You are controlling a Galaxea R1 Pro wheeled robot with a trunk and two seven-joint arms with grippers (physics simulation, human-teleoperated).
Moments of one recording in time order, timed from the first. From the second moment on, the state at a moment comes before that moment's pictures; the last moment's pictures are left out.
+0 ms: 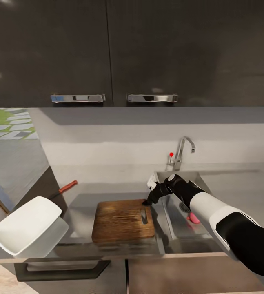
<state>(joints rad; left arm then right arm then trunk) 0.00 -0.05 0.11 0.07 0.04 -0.32 0.00 -1.16 0.02 0.58 -0.27 0.24 0.23 0.78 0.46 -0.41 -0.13</state>
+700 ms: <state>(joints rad) 0.00 -0.05 0.11 0.07 0.04 -0.32 0.00 -1.16 0.02 0.57 -0.28 0.24 0.23 0.78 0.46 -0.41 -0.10</state>
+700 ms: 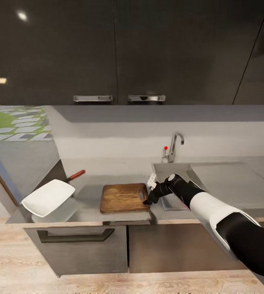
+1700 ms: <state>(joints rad) 0.00 -0.04 0.11 0.07 0.04 -0.32 0.00 -1.16 0.03 -0.02 -0.27 0.20 0.04 0.20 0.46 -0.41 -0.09</state>
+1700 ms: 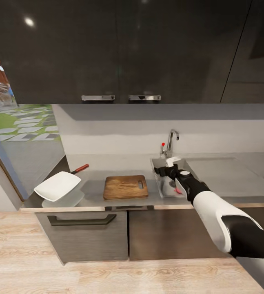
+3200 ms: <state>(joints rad) 0.00 -0.05 0.12 -0.01 0.04 -0.33 0.00 -0.43 0.11 0.03 -1.34 0.08 0.02 -0.05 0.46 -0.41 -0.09</state>
